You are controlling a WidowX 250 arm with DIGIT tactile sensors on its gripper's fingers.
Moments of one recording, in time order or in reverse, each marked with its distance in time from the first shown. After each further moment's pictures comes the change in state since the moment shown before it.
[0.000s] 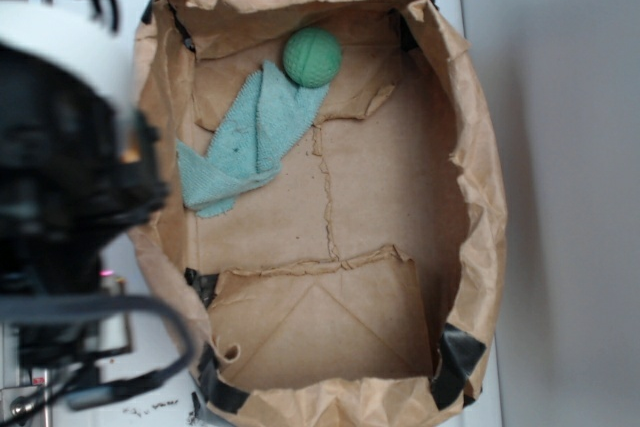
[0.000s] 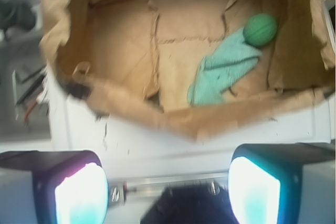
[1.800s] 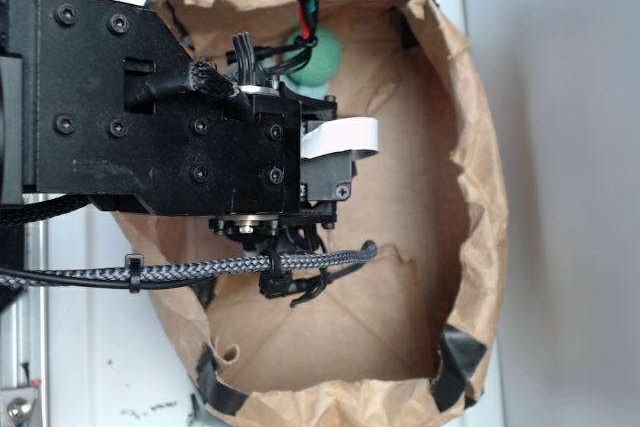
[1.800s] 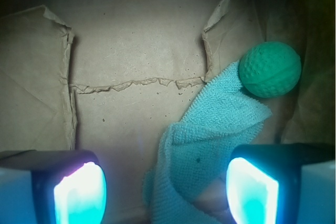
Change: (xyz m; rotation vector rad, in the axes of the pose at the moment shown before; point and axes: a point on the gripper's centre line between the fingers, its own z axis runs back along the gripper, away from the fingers) arm 0.042 0.032 -0.116 0.186 -0.019 -0.001
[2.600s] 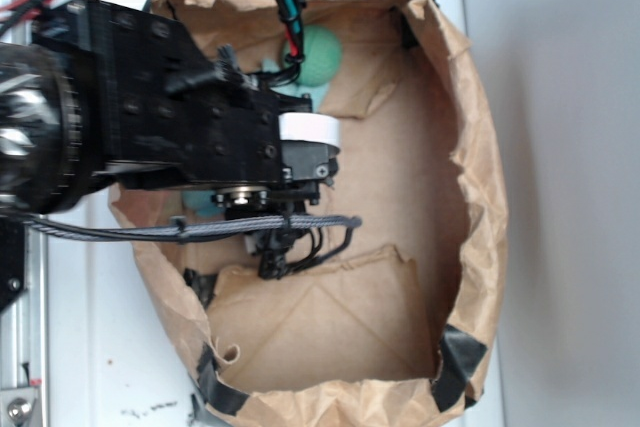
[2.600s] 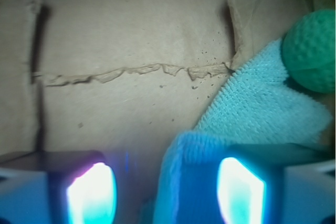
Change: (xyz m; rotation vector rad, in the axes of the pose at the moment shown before) arm -0.007 0.004 -0.051 -0.039 -0.023 0.018
